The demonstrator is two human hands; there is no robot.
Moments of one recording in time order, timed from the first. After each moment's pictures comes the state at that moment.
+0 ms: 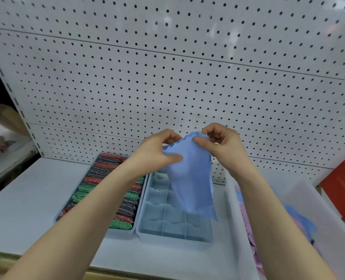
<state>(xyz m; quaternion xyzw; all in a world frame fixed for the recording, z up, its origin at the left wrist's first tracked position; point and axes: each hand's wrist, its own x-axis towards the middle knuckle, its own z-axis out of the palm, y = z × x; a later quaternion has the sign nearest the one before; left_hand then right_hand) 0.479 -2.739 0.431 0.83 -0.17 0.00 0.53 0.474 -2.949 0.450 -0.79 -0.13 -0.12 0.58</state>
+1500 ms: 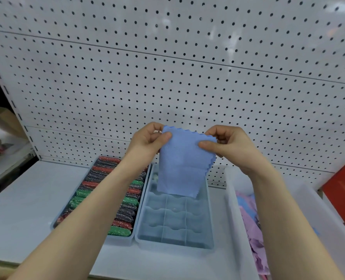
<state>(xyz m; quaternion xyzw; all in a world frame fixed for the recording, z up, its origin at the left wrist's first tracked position) 0.498 -2.729 0.426 0.69 -0.15 0.06 0.70 0.482 -2.966 0.472 -0.81 -0.15 -0.02 0.56</state>
